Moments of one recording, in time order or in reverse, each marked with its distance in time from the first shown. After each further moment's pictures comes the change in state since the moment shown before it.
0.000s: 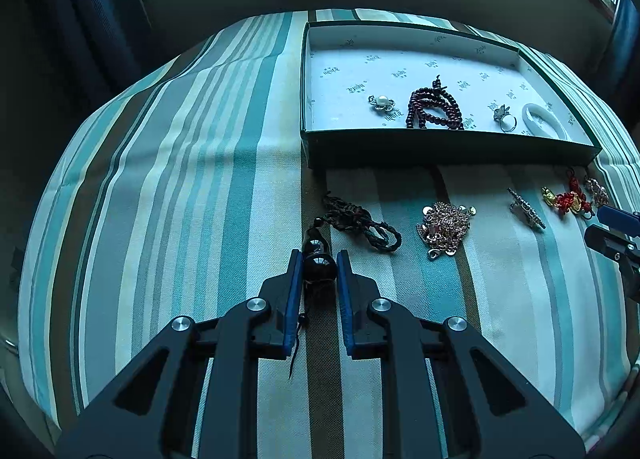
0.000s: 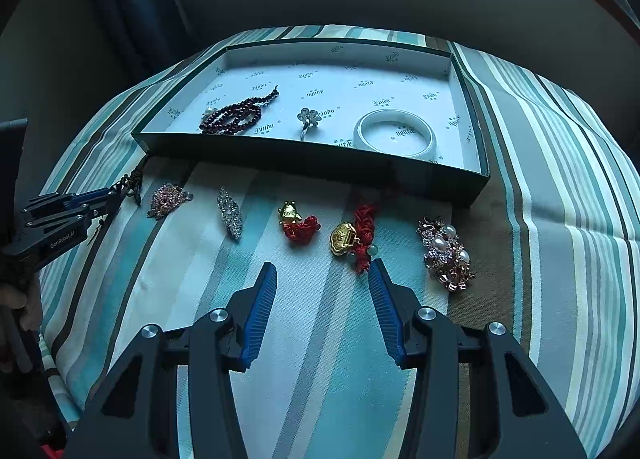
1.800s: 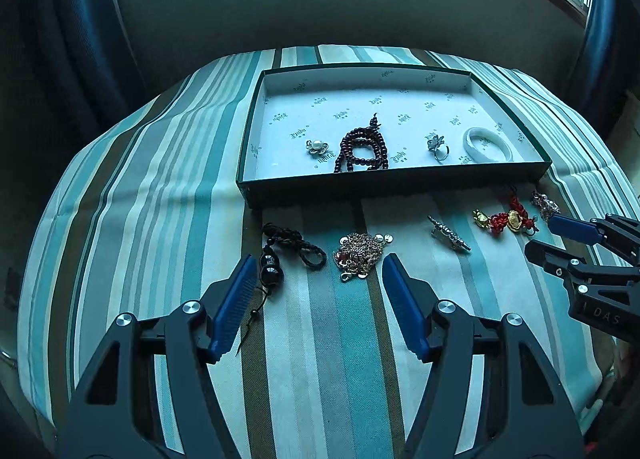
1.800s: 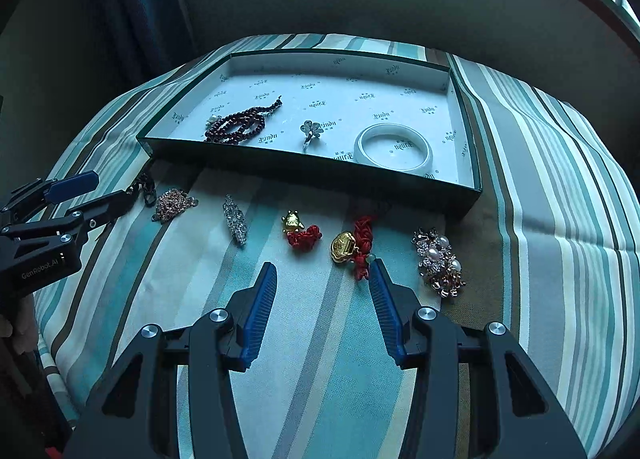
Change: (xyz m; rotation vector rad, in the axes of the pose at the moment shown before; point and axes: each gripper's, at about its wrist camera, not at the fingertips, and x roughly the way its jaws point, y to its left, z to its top) left arm -0.038 -0.042 0.002 0.034 -0.098 -0.044; right arm -0.009 0.005 -0.005 -0.026 -0.012 -0.024
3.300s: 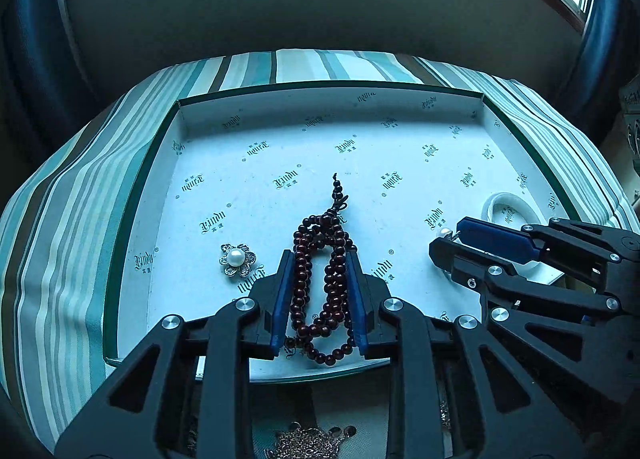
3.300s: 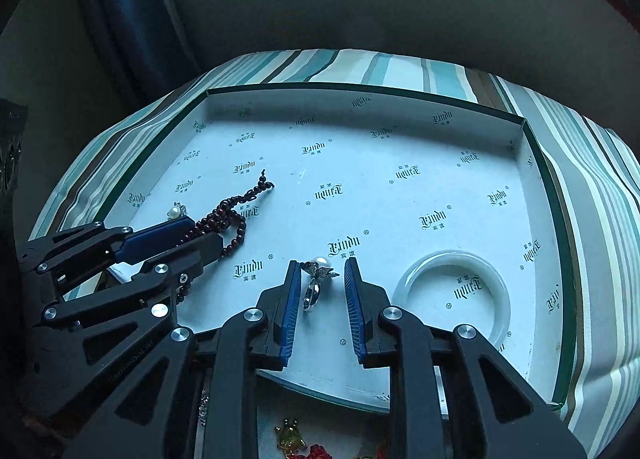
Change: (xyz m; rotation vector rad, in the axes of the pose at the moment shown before) left arm 0.103 -0.034 0.087 0.017 -0.012 -0.108; right arm 0.083 0.001 0.094 0.016 -0.048 0.057
